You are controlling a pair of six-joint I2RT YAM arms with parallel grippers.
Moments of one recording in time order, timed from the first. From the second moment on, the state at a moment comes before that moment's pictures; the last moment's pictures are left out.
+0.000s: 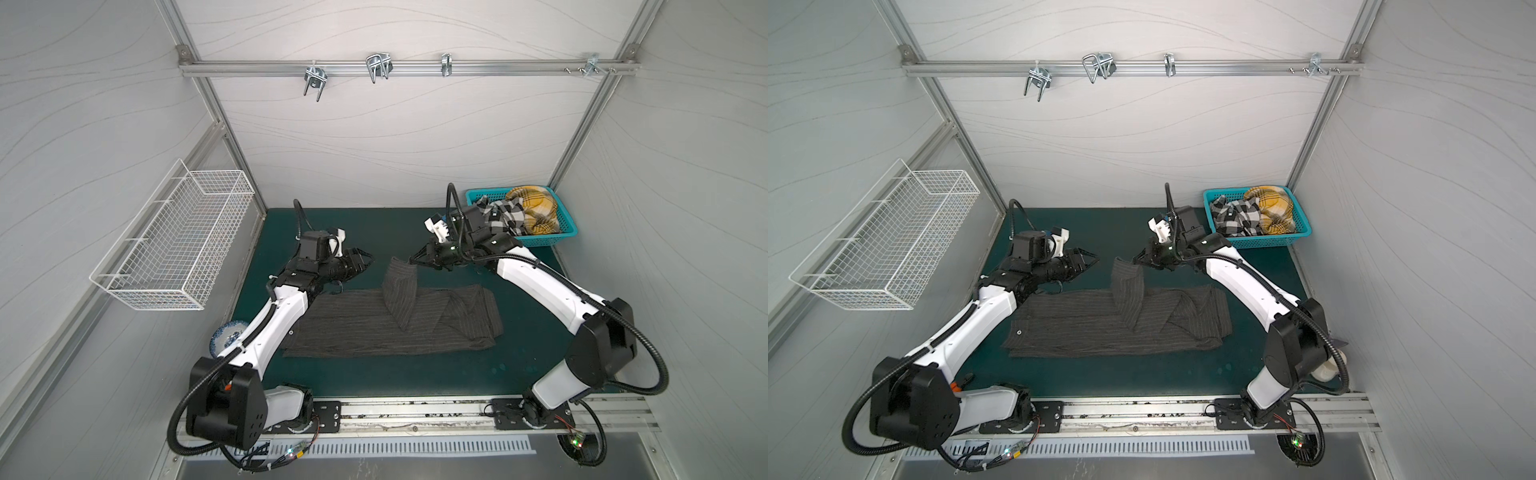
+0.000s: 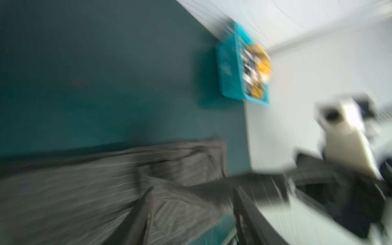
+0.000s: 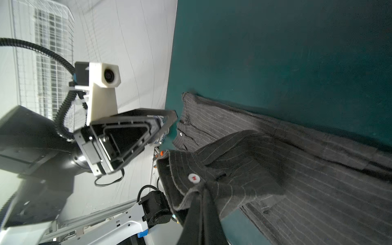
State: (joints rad) left arm -0.18 1.21 0.94 -0.43 0.39 -0.76; right arm 0.68 1.58 1.38 -0.55 -0.57 0.70
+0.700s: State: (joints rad) left arm -0.48 1.00 0.74 -0.97 0.16 -1.25; right arm 0.72 1.50 1.19 -0.78 -0.34 0.69
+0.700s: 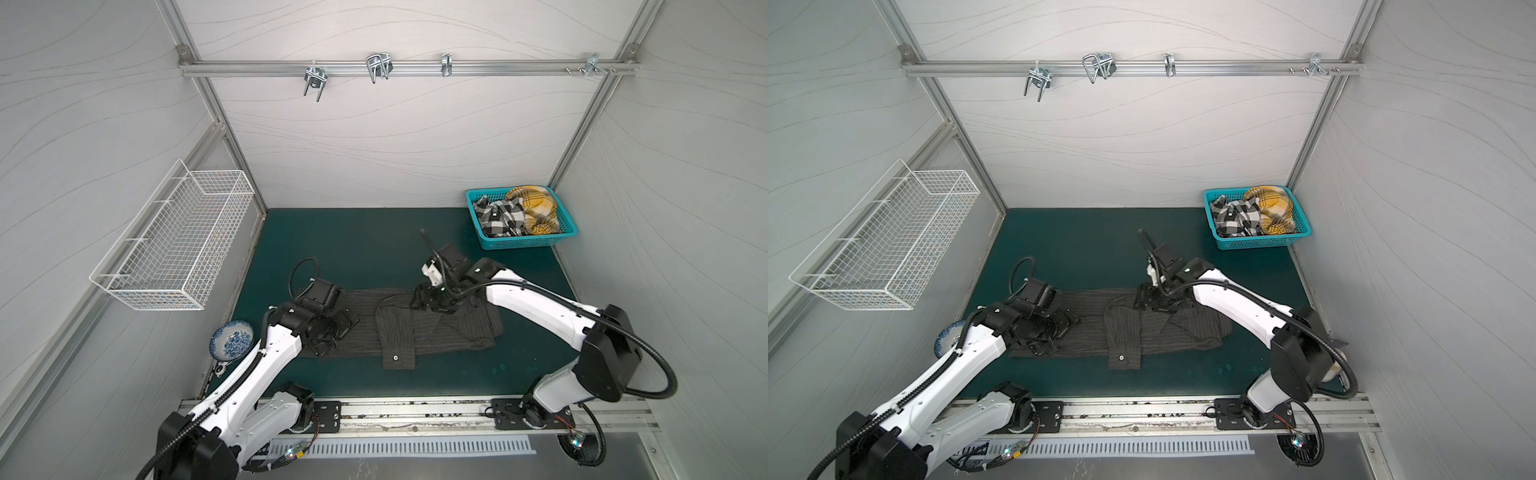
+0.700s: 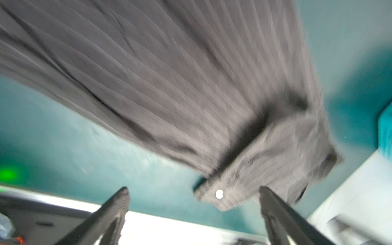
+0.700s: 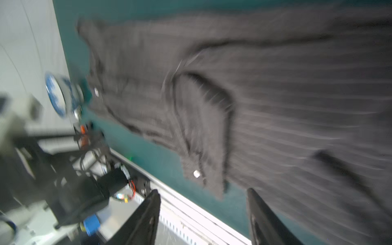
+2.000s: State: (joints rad) left arm -0.62 1.60 0.90 -0.70 0.26 -1.05; right arm 0.50 1.36 0.91 -0.79 -0.44 0.61
